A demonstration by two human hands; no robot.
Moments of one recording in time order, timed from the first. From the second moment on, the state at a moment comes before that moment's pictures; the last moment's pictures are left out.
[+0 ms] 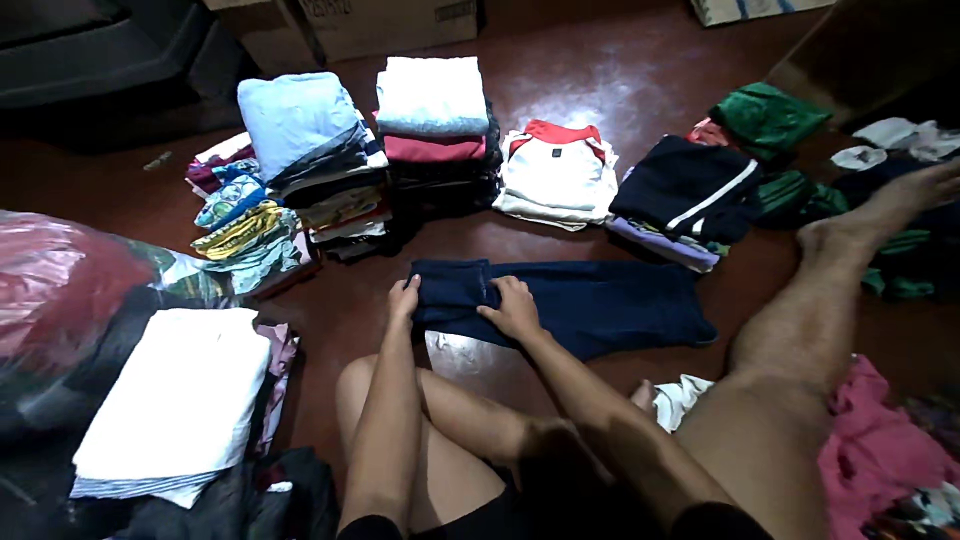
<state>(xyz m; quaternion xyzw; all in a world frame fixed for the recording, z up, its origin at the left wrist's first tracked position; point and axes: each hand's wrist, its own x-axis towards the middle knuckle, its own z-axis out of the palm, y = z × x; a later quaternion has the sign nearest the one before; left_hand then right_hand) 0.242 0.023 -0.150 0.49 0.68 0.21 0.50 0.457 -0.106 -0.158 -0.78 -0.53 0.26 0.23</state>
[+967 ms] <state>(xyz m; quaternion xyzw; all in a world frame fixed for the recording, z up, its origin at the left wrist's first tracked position) 0.228 0.011 0.011 0.05 0.64 0.50 0.57 0.430 -0.065 -0.141 -0.87 -0.34 0.31 0.16</state>
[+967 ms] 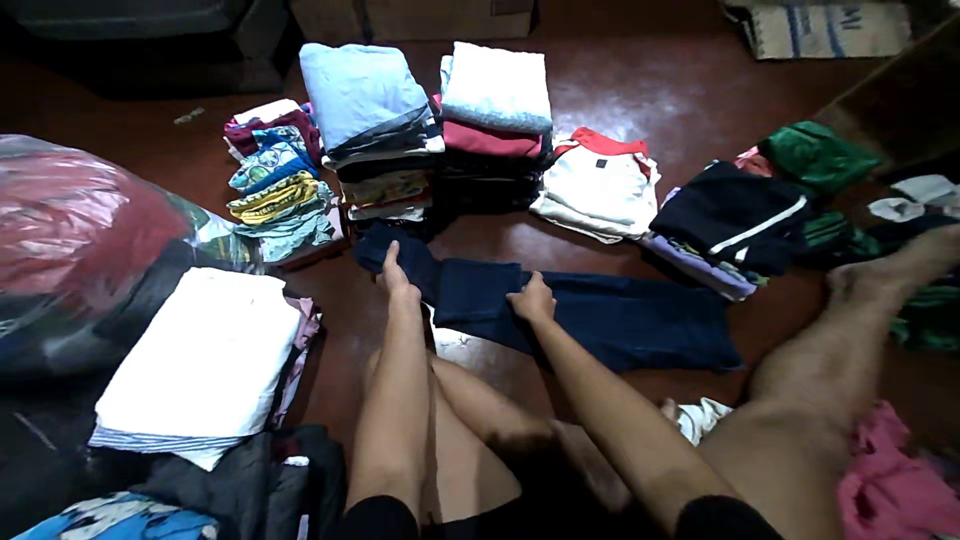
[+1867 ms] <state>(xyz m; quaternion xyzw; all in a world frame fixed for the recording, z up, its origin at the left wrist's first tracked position) 0.090 0.080 -0.081 0.58 0.76 0.13 0.27 0.510 -0.182 0.065 -0.45 -0.25 0.50 0.70</state>
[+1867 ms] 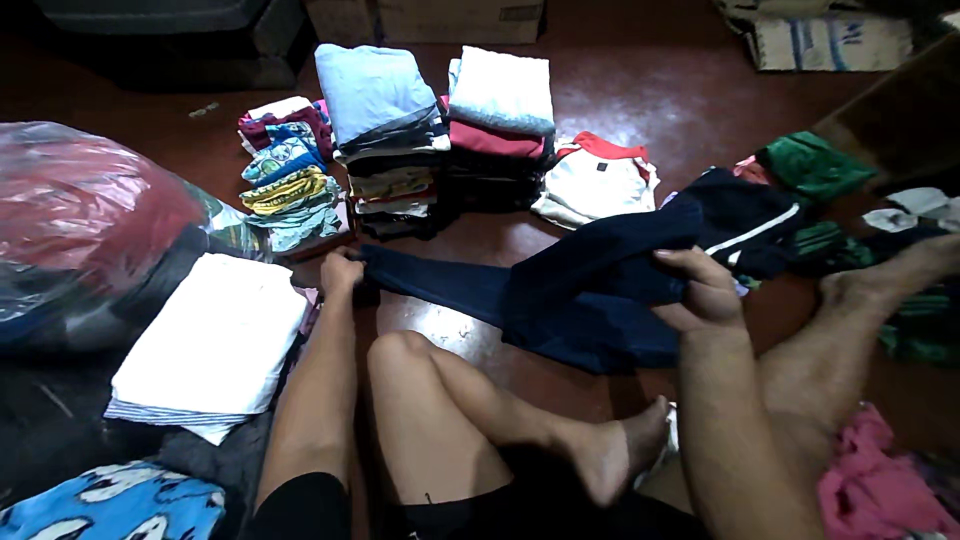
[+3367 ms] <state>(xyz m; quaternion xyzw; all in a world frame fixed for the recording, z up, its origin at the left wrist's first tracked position) 0.156 -0.005 0.086 0.76 0.42 0.23 0.44 0.346 -0.083 0.088 -0.49 -0.38 0.51 0.60</state>
